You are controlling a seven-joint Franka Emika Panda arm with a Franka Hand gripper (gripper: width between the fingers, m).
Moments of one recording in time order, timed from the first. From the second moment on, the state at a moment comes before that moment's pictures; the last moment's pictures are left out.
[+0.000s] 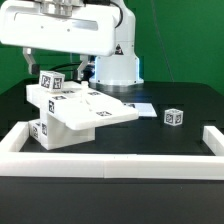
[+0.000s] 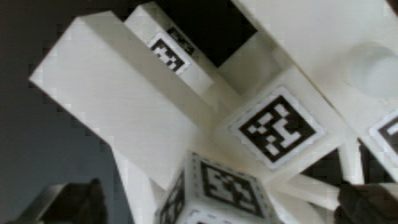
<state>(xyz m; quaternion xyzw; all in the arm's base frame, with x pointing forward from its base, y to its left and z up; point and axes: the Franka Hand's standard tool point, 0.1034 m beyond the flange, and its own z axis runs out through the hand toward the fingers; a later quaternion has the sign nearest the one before) 0.529 -0.143 0.125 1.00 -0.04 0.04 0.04</state>
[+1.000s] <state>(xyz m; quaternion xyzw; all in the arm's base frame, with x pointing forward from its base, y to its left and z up) 0.511 -0.140 0.132 1.00 -0.03 -0.01 -0.02</state>
